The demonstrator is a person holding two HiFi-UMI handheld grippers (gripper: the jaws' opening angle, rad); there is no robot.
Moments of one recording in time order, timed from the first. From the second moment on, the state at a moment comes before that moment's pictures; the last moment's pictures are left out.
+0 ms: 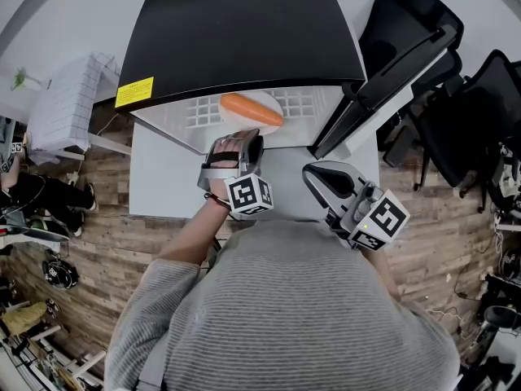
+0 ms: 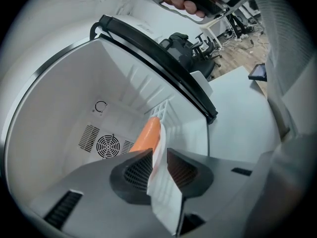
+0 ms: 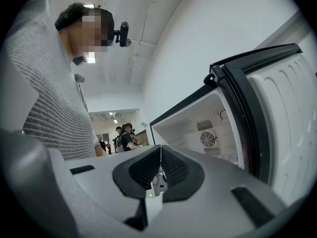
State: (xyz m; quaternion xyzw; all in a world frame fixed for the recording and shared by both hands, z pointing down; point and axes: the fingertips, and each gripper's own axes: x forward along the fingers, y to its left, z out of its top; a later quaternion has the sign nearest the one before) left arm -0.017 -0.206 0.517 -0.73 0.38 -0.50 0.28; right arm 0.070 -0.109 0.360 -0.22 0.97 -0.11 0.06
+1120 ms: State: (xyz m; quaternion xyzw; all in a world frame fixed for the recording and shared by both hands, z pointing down) left arm -0.024 -0.262 0.523 -0.71 0.38 -0.53 0.25; right arm 0.075 -0.120 0.368 -0.24 0.96 -0.13 0.06
